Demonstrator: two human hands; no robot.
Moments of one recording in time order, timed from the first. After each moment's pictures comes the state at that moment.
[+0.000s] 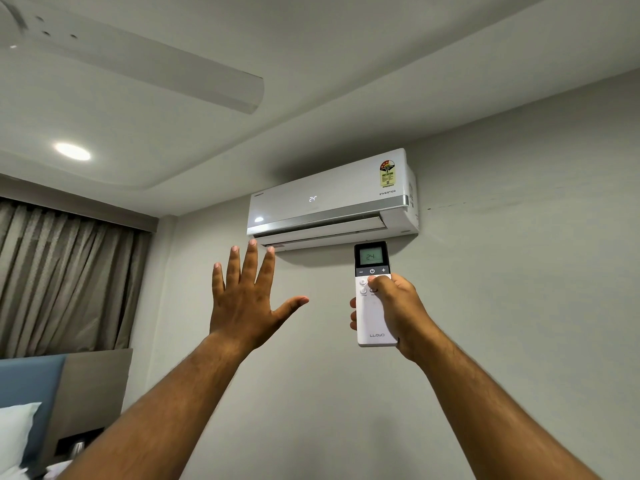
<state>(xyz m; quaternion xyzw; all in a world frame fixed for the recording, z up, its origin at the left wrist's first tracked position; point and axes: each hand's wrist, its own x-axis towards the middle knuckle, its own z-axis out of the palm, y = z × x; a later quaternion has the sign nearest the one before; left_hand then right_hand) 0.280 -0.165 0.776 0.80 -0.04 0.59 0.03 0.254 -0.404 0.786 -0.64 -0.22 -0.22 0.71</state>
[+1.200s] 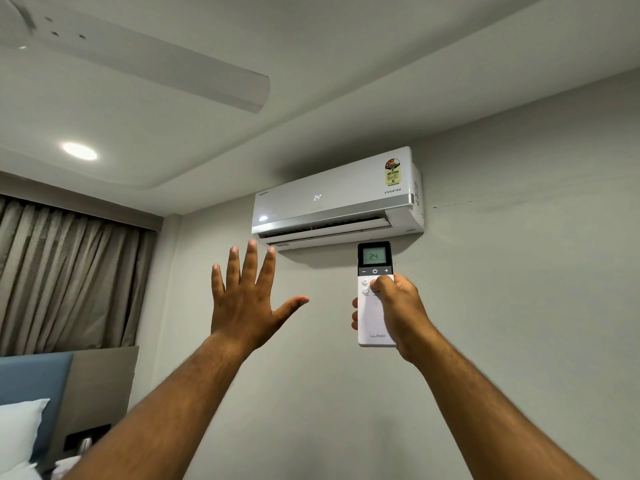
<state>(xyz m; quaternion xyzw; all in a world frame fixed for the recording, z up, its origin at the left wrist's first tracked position) 0.278 -0.155 0.773 0.81 -0.02 0.58 0.03 0.256 -0.392 0.781 -0.63 -0.22 -0.24 0.71</state>
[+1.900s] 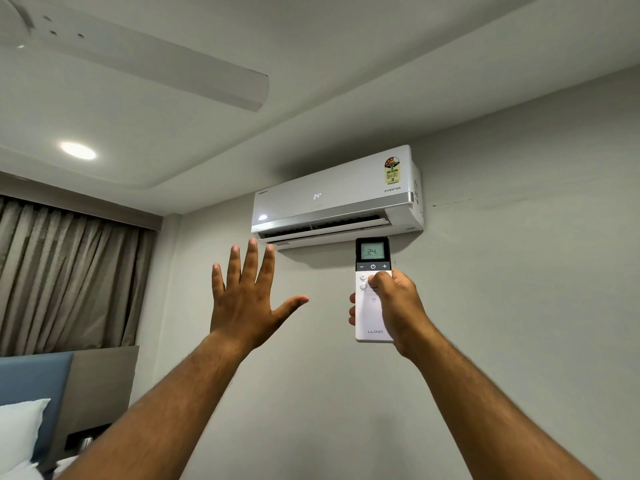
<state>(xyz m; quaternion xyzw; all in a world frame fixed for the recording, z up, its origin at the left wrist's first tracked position) 0.276 -0.152 0.772 0.81 -0.04 0.58 0.03 0.252 -0.388 0.782 -0.61 -0.24 -0.24 0.72</state>
